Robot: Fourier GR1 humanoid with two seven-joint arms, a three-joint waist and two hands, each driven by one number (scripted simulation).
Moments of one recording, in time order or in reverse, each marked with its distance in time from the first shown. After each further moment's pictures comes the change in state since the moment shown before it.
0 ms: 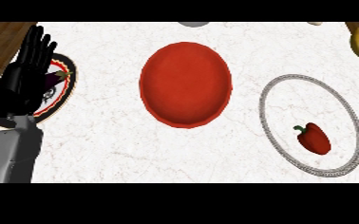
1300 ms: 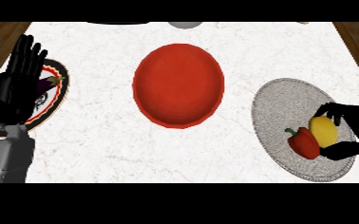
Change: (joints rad) left arm 0.064 0.013 0.026 -0.016 0.015 -0.003 -0.025; right arm 0.805 0.323 -0.031 -0.656 -0.148 -0.066 0.381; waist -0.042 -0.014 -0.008
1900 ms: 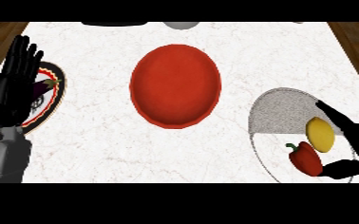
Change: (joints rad) left arm 0.017 0.018 -0.010 -0.025 0.007 0.026 0.020; right arm 0.158 0.059 -0.006 -0.185 -0.070 0.109 0.133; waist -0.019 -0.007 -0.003
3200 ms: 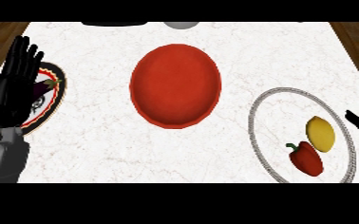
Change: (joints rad) left arm 0.014 0.066 -0.076 0.005 0.080 0.070 -0.014; right arm 0.231 -0.071 -0.037 -0.356 -0.216 0.083 0.014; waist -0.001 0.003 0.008
